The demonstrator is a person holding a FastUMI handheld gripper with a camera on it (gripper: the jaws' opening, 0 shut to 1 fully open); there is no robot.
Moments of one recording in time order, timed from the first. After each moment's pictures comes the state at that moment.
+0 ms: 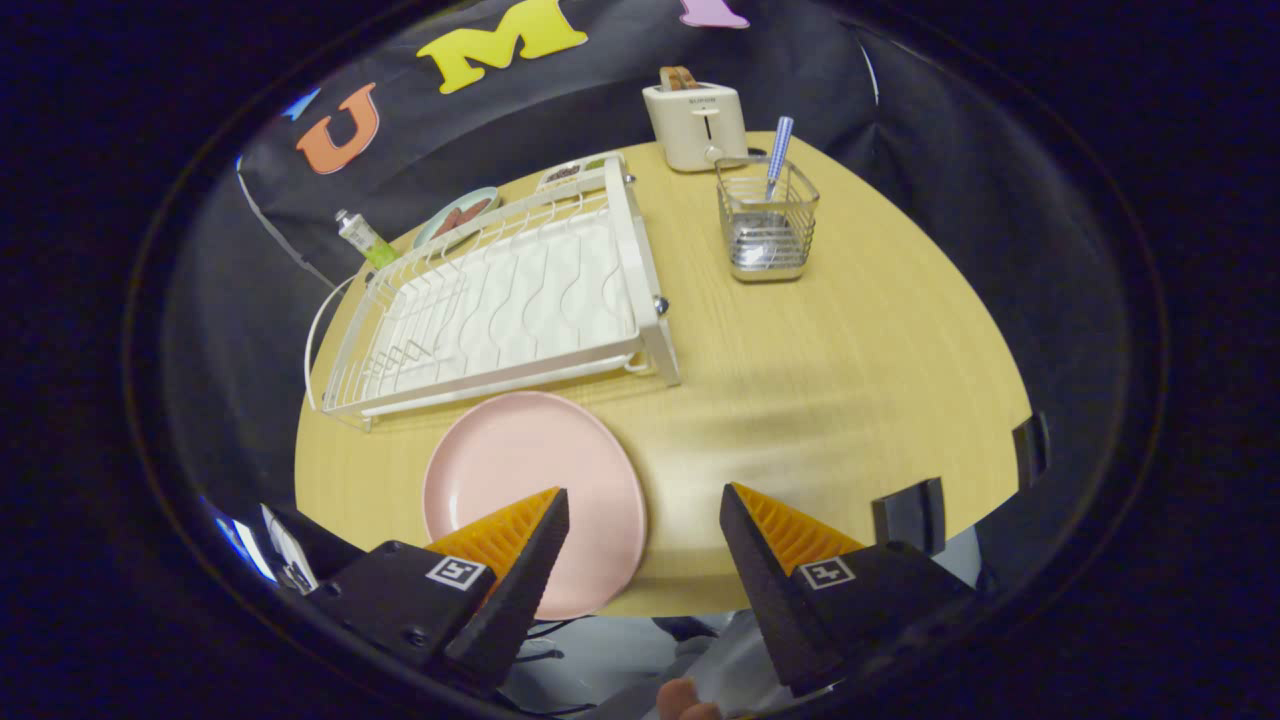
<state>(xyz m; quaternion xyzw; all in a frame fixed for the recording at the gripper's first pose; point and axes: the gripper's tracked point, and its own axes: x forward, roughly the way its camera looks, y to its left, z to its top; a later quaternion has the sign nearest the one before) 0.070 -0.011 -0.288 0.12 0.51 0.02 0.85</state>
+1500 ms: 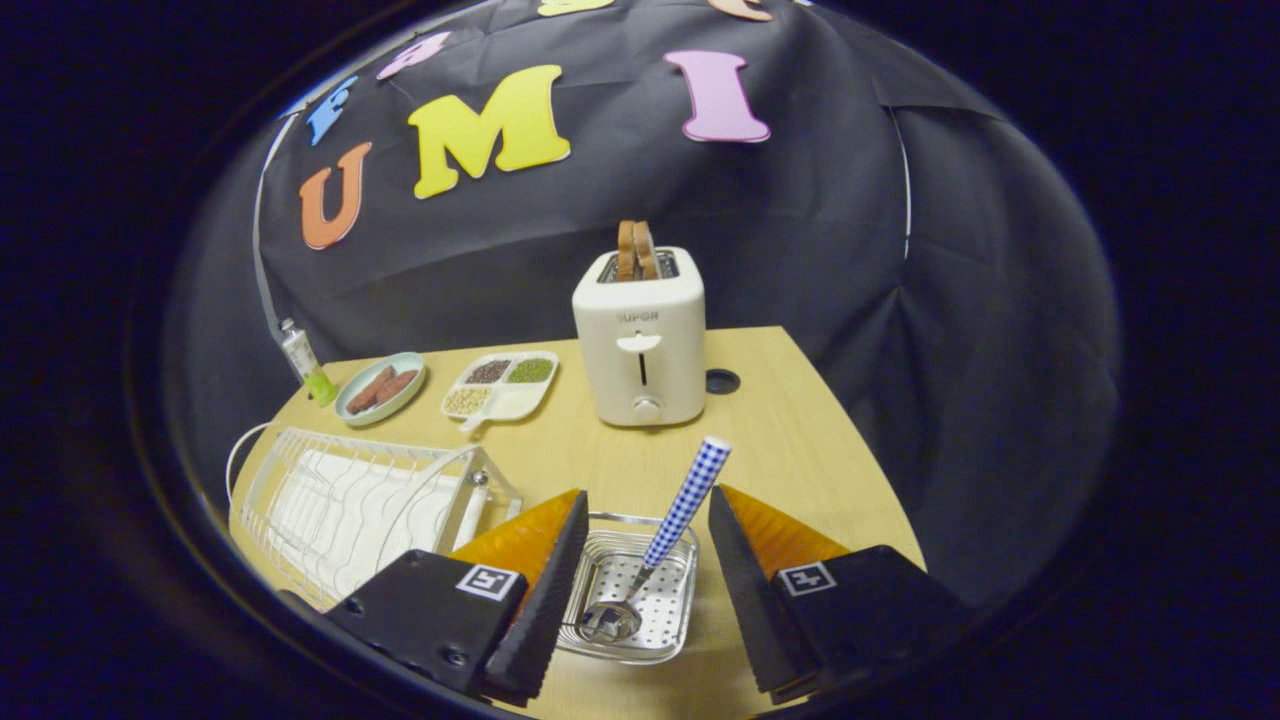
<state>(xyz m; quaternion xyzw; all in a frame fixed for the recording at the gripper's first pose) 0.352 -0.143 -0.260 0.06 0.32 0.02 0.95</state>
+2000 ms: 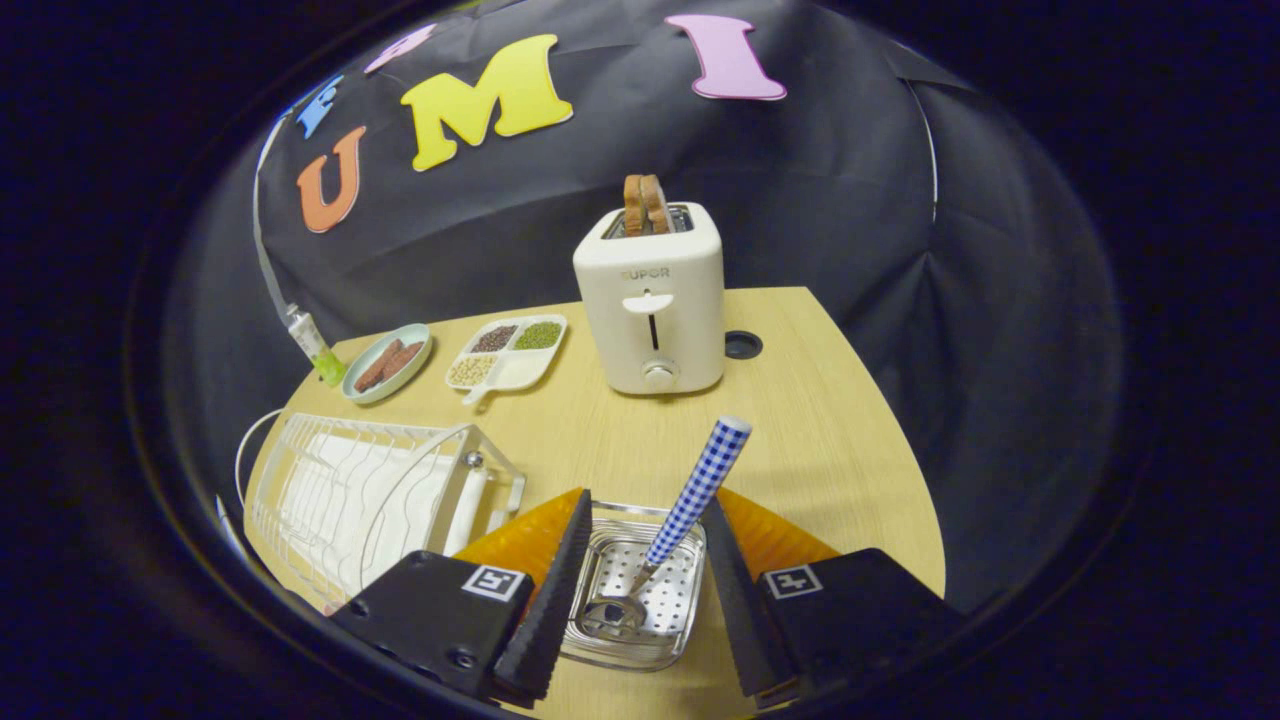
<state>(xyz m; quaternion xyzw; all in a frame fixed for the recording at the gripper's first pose) 0.357 -0.143 -0.266 0.07 0.37 0.06 0.93</state>
